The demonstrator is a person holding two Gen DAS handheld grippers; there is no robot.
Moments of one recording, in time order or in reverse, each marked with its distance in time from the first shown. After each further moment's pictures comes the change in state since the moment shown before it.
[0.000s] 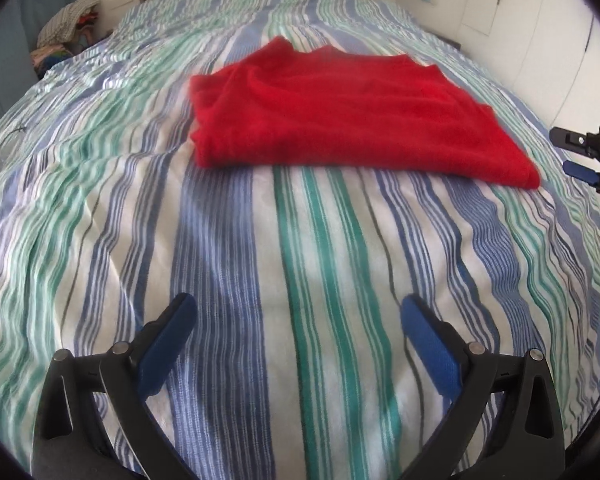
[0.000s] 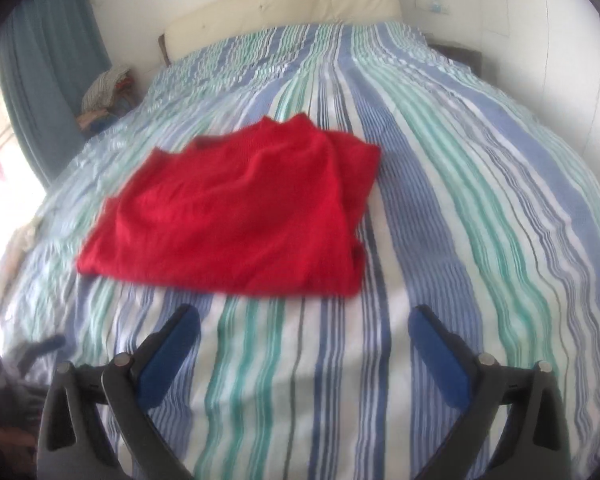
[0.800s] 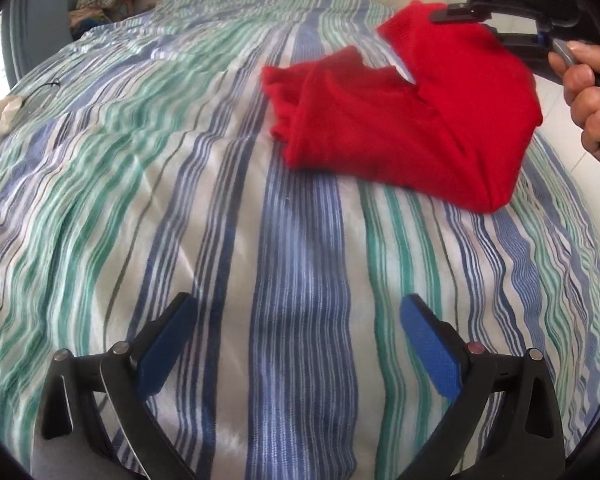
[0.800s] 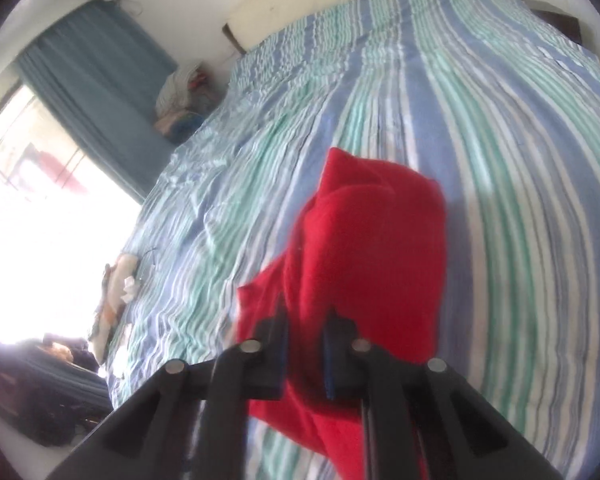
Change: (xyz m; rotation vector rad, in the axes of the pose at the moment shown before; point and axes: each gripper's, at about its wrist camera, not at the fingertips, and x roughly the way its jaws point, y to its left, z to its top) left arm -0.002 0.056 0.004 -0.157 0.000 0.022; right arm 0.099 0.175 0.145 0.012 0.155 0.380
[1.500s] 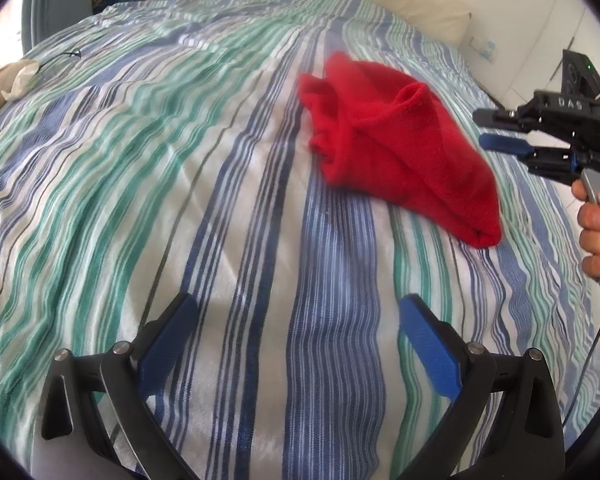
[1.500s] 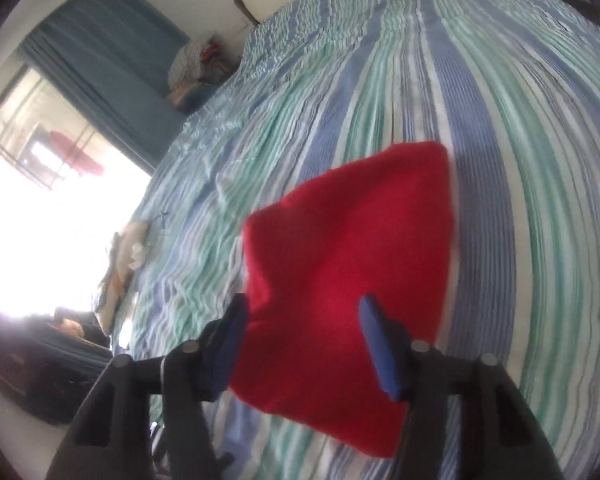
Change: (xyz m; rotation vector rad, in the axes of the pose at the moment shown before) left arm -0.003 0.026 0.004 -0.115 -0.009 -0.057; right arm 0.019 -0.009 -0.049 -0.033 0.119 0.019
